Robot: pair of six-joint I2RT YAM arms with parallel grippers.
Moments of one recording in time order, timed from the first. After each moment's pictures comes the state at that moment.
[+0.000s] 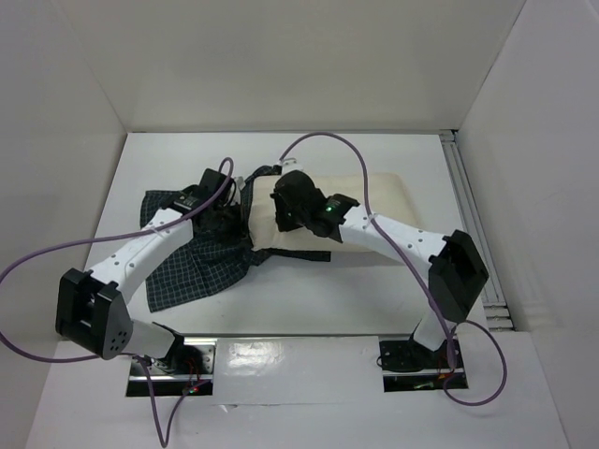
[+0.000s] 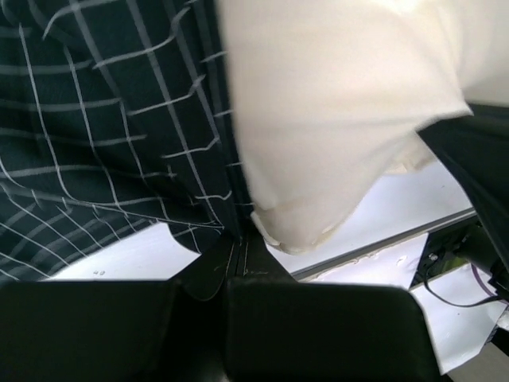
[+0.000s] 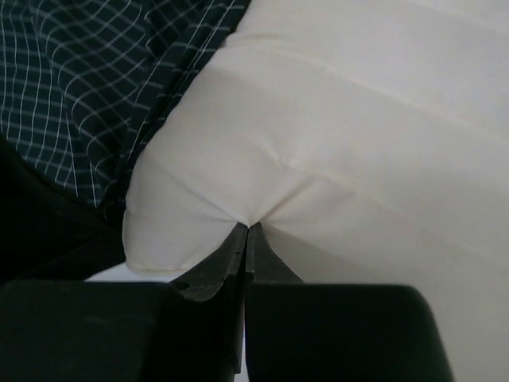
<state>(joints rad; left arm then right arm) -0.41 1.38 1.10 -0.77 0.23 -0.54 0.87 1.65 1.33 -0.36 0.18 0.45</state>
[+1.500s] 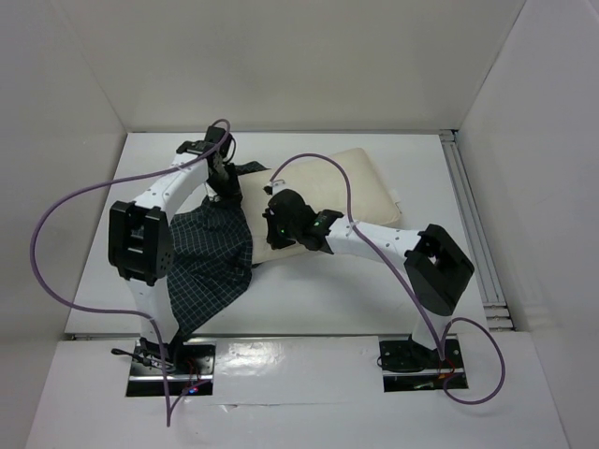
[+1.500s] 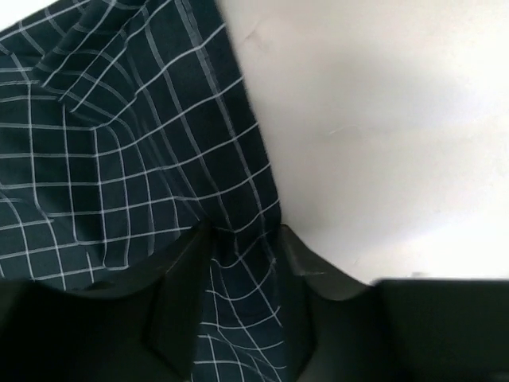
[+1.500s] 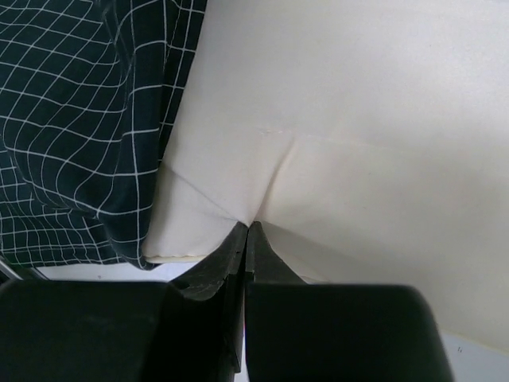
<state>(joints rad) -0.22 1.91 1.65 -0.93 -0.02 -0.54 0.91 1.75 1.24 -0.21 0.07 0.48</state>
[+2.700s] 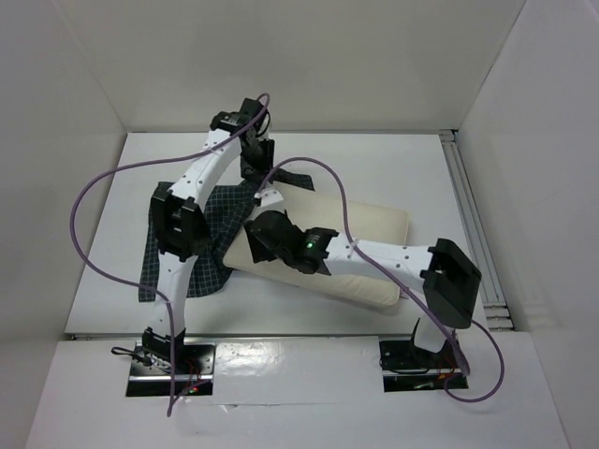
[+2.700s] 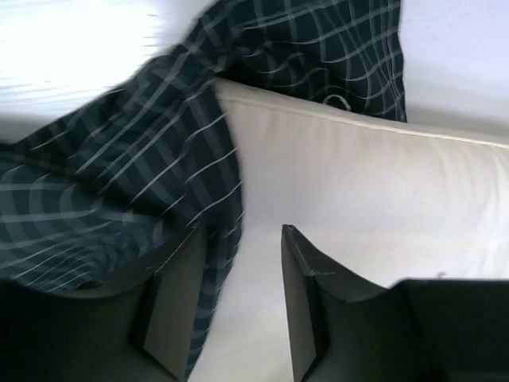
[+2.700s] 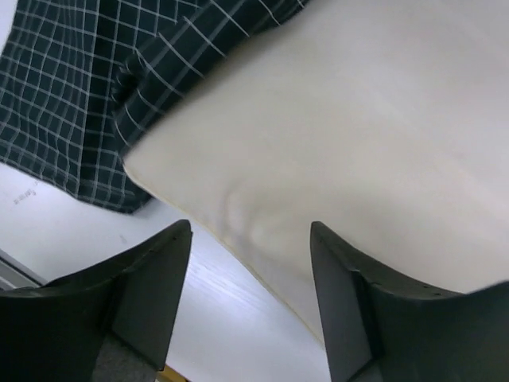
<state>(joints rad) -0.34 2.31 2.36 -1.20 0.09 -0.34 1.11 1.69 1.28 -0.27 0.41 0.53</state>
